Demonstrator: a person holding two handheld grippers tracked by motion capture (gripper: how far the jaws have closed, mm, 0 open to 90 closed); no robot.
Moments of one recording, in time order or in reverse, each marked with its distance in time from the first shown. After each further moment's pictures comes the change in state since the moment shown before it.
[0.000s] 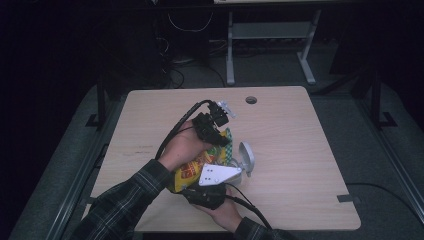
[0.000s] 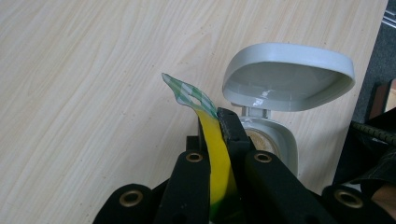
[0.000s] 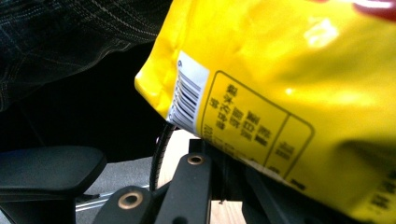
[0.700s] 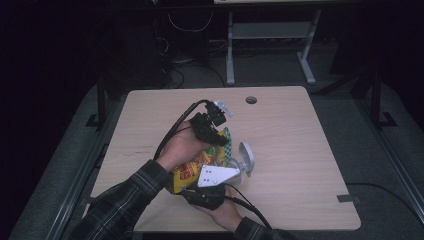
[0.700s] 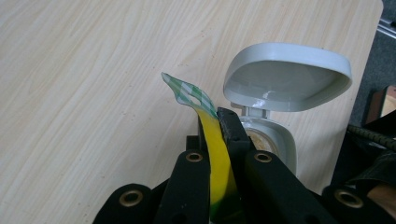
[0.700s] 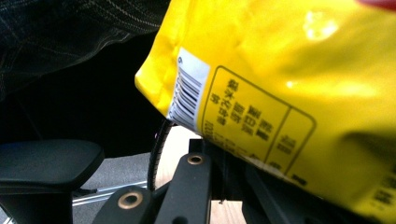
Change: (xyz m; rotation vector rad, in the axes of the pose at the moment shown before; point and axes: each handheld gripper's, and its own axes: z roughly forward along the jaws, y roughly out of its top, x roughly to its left) left arm 0.003 -0.004 -0.004 -0.019 -0.011 -0.011; right arm 0.000 -0.003 0.002 0.012 0.001 -0.026
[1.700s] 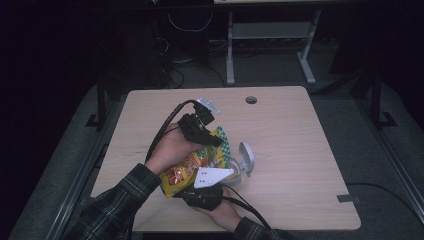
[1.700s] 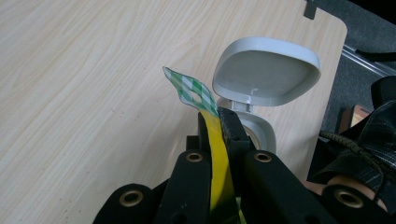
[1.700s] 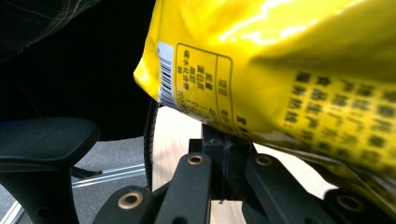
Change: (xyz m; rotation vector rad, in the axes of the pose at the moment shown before) left arm 0.007 -0.021 -0.019 -0.082 -0.067 -0.060; right arm -0.007 -0.015 0.009 0.078 0.005 0.009
